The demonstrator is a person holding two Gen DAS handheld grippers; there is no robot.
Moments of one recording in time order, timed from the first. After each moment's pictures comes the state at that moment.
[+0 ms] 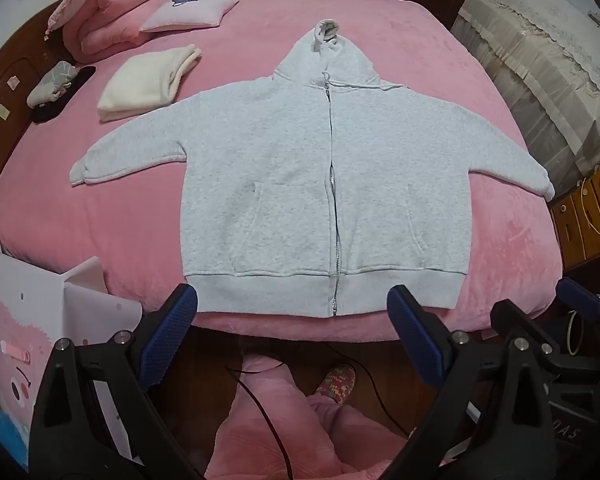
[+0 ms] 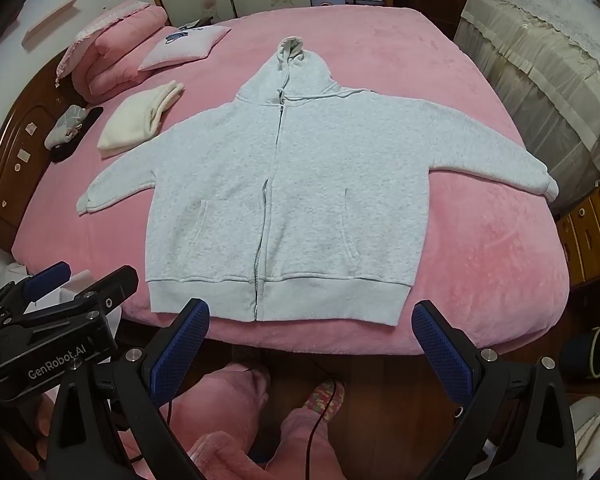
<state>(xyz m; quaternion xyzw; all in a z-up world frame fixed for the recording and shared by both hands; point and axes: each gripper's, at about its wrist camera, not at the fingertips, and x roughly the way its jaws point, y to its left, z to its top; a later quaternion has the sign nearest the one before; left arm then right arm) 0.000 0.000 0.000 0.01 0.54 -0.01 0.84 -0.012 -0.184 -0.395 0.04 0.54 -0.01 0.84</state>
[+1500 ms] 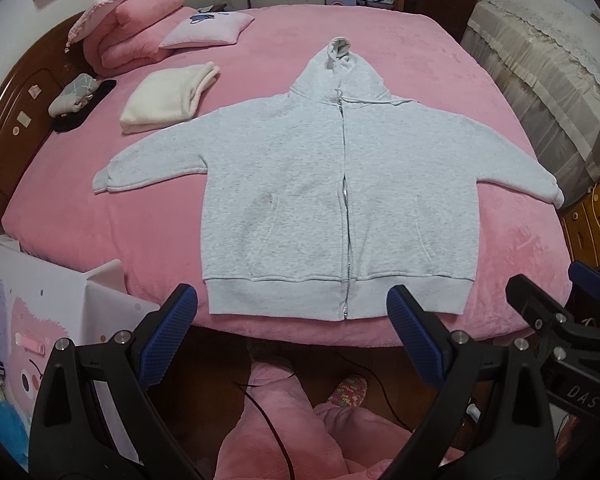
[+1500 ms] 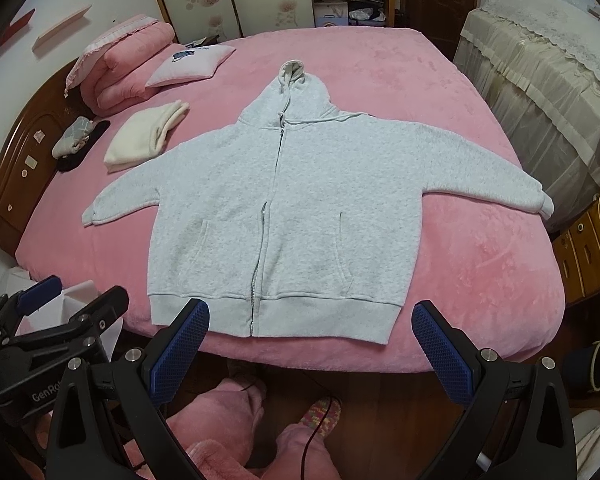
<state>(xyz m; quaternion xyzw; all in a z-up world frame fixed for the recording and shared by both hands) -0.029 -0.002 0.021 0.02 0.51 0.03 0.86 -0.024 -0.187 -0.367 0.03 0.50 -0.01 0.86</state>
